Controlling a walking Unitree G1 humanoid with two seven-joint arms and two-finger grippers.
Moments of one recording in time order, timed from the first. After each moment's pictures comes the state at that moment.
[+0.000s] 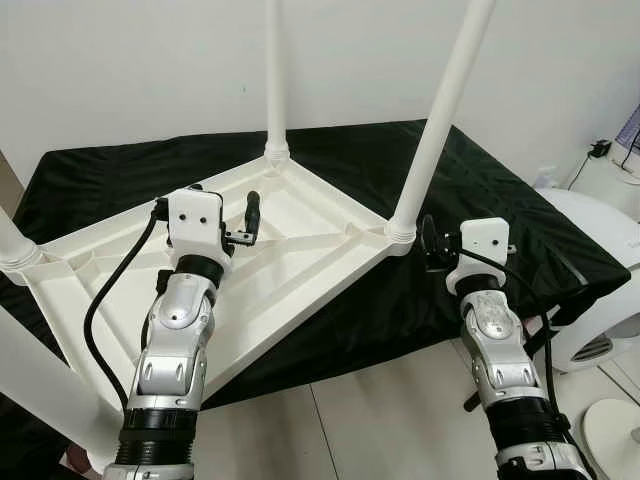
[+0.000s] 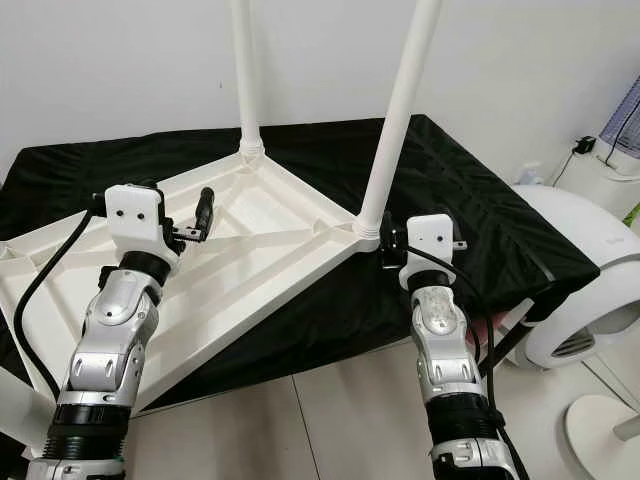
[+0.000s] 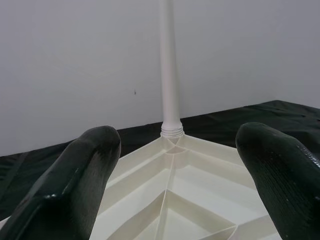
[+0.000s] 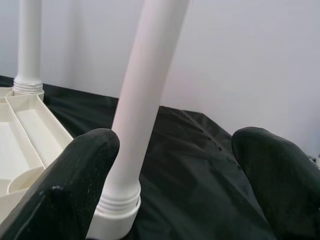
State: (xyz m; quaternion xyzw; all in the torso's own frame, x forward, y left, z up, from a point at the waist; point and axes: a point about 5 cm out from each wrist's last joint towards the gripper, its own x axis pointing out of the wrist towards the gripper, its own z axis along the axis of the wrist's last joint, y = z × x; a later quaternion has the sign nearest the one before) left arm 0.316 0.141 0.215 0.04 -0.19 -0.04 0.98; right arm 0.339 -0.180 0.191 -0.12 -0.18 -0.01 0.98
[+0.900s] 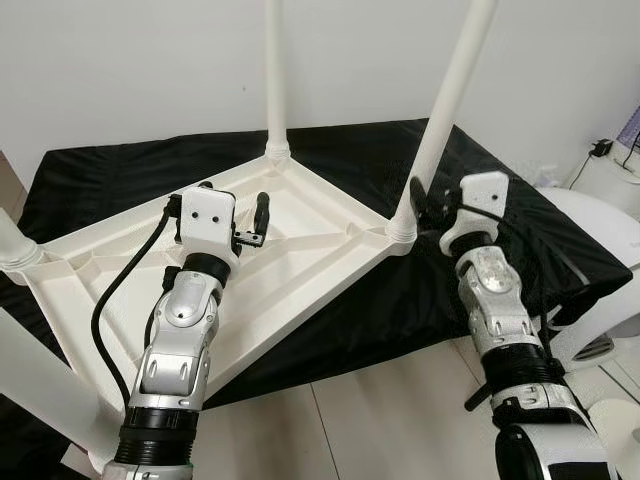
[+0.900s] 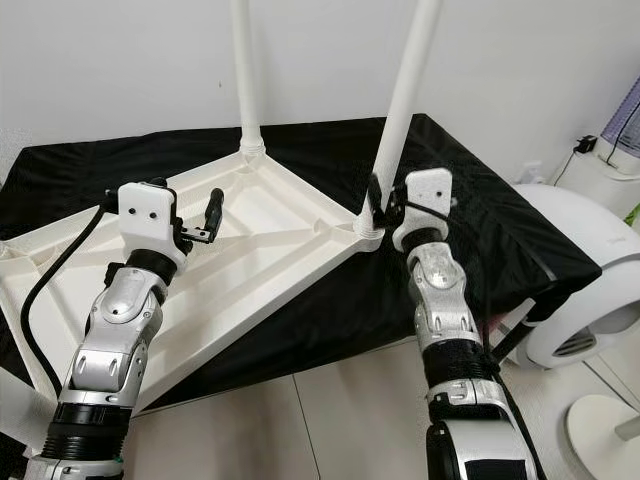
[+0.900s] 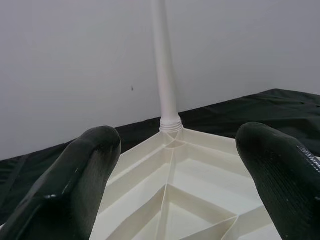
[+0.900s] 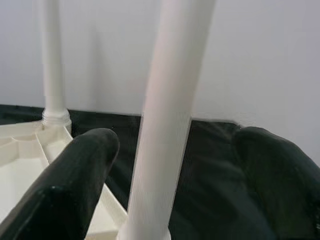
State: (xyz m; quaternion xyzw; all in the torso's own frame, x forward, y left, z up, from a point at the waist) left arm 0.315 0.137 0.215 0.07 -0.17 -0.05 0.98; right arm 0.374 -0.179 0.215 -0.04 -0.18 0.04 0.98
